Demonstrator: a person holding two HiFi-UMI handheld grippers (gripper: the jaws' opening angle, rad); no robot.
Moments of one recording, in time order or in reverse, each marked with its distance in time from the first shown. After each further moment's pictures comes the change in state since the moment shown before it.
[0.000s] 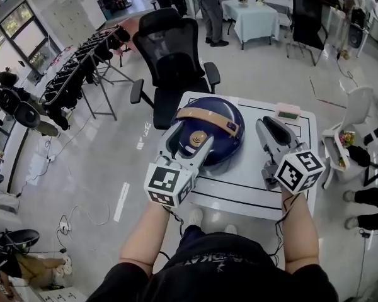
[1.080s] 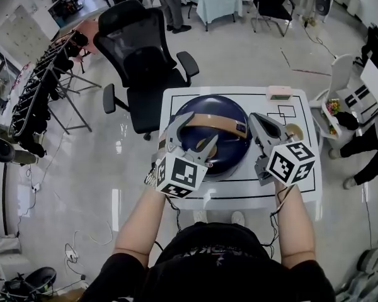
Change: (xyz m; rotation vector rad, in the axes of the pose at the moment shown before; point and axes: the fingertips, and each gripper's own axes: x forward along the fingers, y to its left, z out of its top) left arm 0.074 0.045 -0.064 0.429 0.175 -0.326; right arm 0.078 -0.002 -0.050 0.054 0.104 -0.226
